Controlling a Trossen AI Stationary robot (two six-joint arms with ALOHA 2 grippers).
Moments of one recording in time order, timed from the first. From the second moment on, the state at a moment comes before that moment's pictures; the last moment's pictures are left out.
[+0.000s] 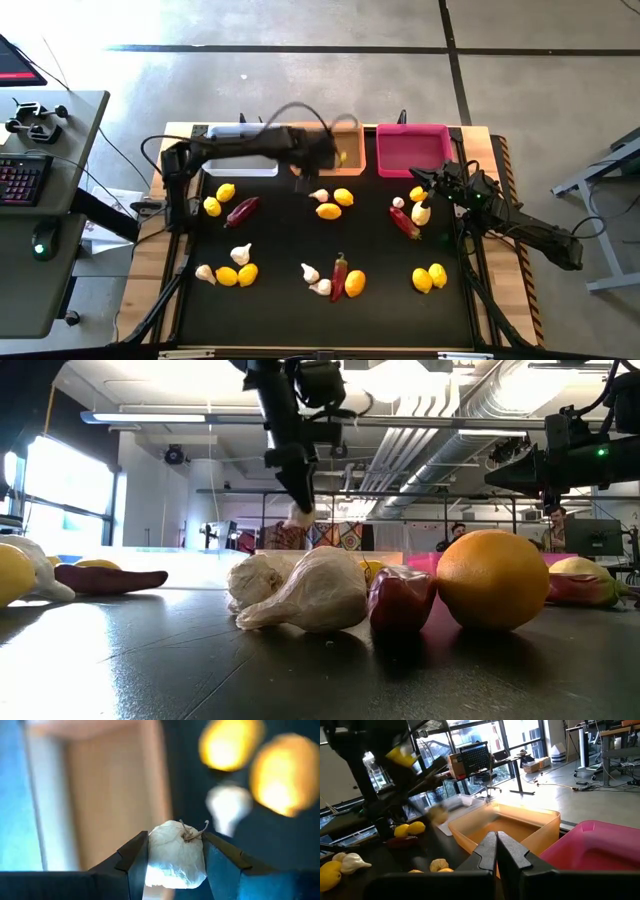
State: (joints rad) left arm 0.30 1.92 1.68 -0.91 -0.20 0.48; right arm -0.46 0.03 0.01 0.02 0.07 0.25
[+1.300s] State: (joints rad) left arm 0.60 2.13 1.70 -0.71 -0.13 0.54; right arm -0.47 0.03 0.01 0.02 0.07 0.25
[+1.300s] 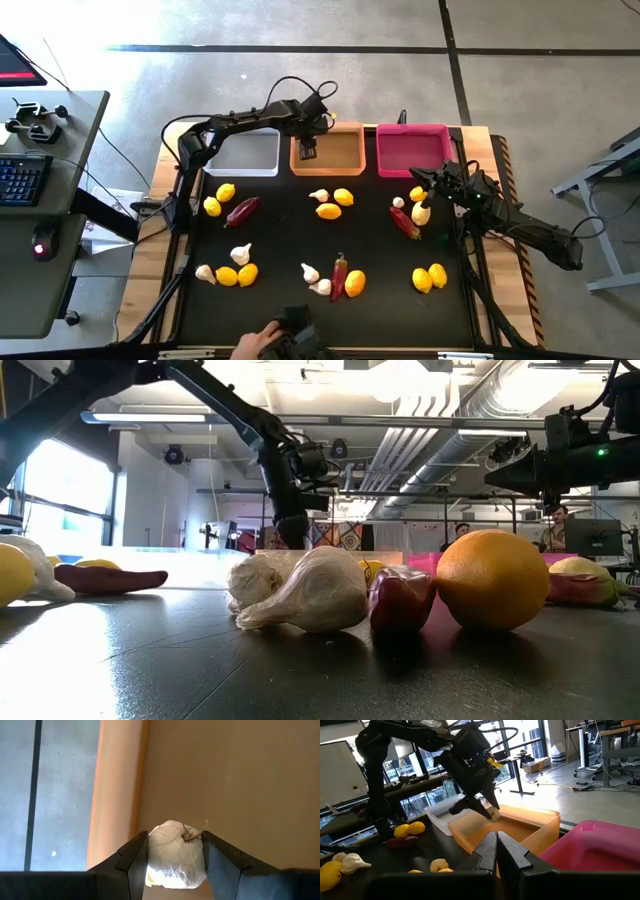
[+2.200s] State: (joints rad) left arm 0.58 2.06 1.65 -0.60 -0.08 0.45; right arm -0.46 0.03 0.01 0.02 0.07 0.25
